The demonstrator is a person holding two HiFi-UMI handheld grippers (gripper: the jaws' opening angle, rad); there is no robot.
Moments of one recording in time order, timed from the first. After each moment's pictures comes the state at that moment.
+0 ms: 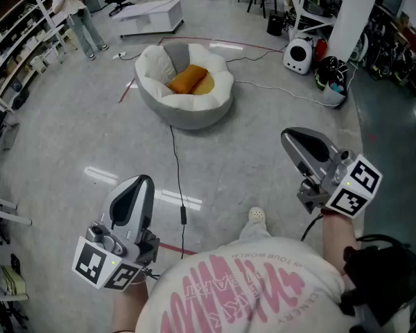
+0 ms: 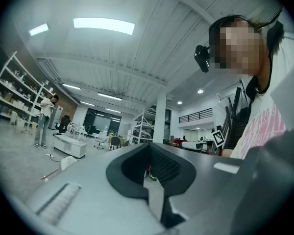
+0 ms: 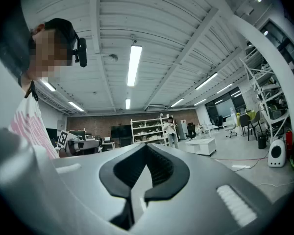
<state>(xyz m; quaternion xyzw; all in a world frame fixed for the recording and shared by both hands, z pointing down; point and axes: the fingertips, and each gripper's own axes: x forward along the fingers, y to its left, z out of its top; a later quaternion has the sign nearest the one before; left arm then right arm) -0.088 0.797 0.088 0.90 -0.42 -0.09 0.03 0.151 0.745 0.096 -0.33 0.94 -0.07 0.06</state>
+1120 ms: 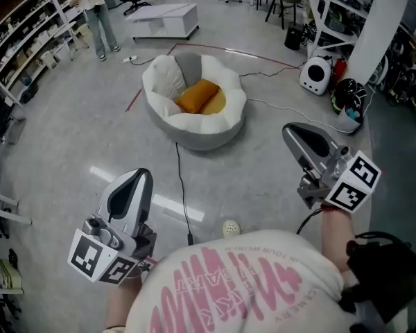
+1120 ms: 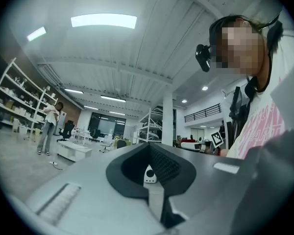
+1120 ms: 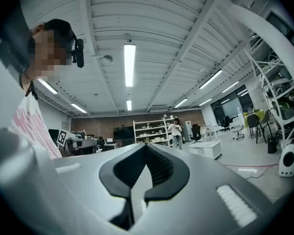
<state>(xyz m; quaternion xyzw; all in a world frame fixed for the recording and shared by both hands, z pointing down) -0.066 0.635 0.083 0.89 -0.45 -0.08 0.00 0.173 0.558 0.098 -0.30 0.95 -0.06 0.07</state>
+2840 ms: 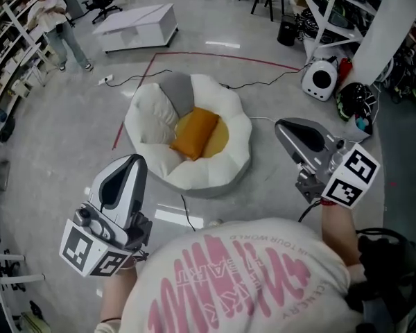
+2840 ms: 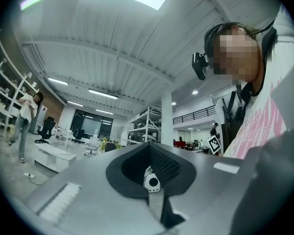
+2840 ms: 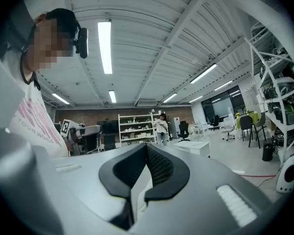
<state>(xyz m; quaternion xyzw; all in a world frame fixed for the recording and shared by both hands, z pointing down) -0.129 0.174 0.049 0.93 -0.36 -0.09 0.00 0.100 0.137 0.101 -0.35 0.93 -0.06 0.03</state>
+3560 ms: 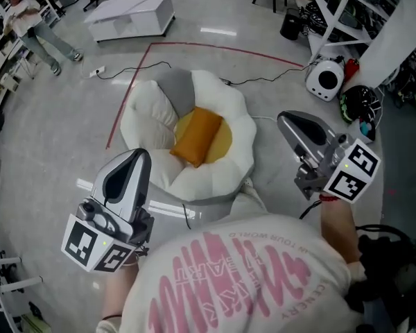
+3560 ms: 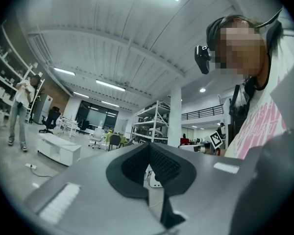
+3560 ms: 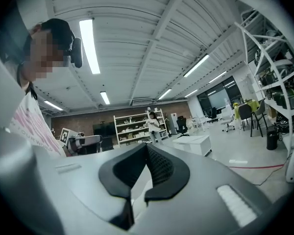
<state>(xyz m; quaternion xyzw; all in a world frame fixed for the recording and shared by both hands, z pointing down) -0.164 0.036 0.089 0.92 -0.37 -0.07 0.04 0.065 0.003 0.118 -0.36 0.93 -0.11 0.04</state>
